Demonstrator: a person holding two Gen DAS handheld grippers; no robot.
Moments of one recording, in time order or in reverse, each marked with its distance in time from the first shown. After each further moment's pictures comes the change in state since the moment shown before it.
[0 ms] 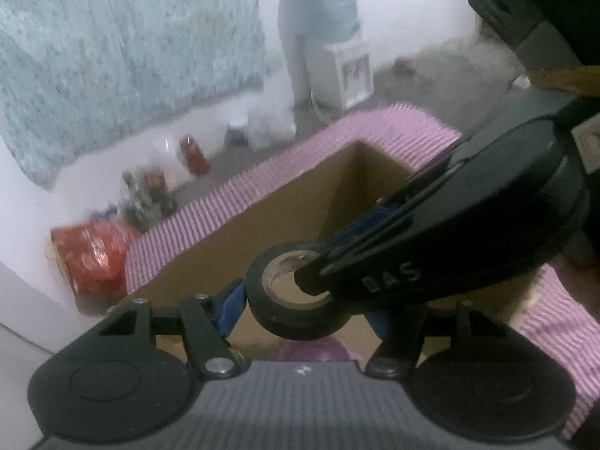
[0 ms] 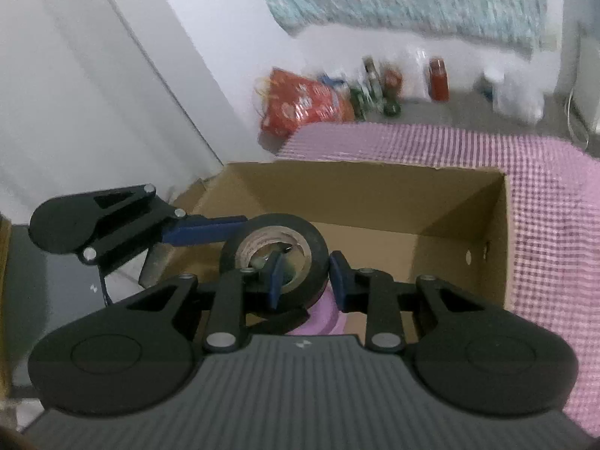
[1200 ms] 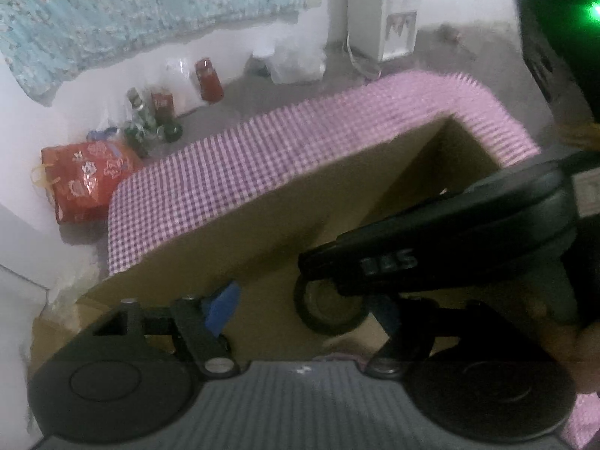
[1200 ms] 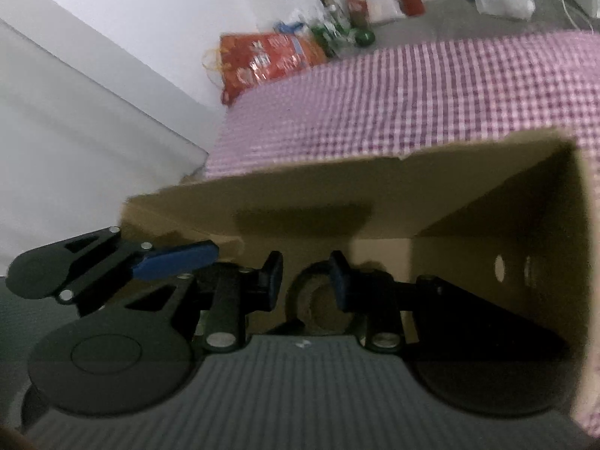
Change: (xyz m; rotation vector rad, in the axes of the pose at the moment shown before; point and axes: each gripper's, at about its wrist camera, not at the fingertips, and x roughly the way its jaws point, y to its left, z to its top) left arm 0.052 0.057 0.017 -0.173 0.157 -0.021; right arm 0.082 -0.062 0.018 0.233 0.092 0.077
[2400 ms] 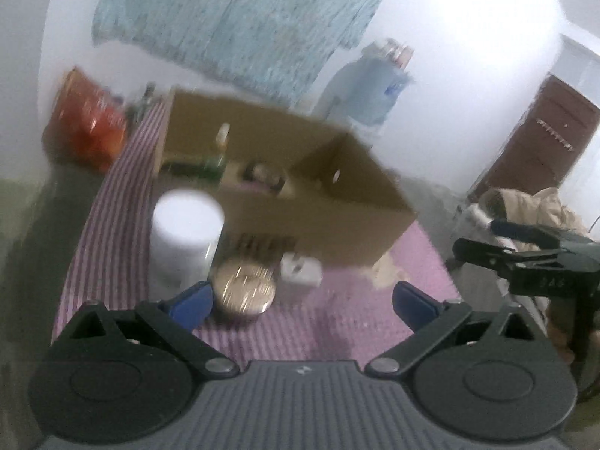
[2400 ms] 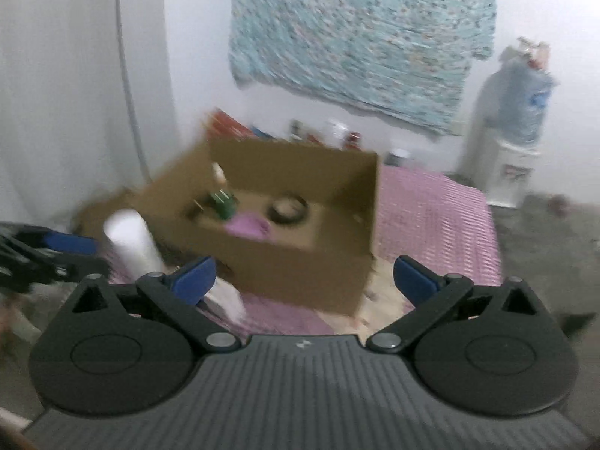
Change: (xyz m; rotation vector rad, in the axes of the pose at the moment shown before) left arm -0.121 -0.002 -0.286 -0.418 -0.372 -0.324; right arm -0.231 0.077 -0.302 -0.488 -0.415 -0.503
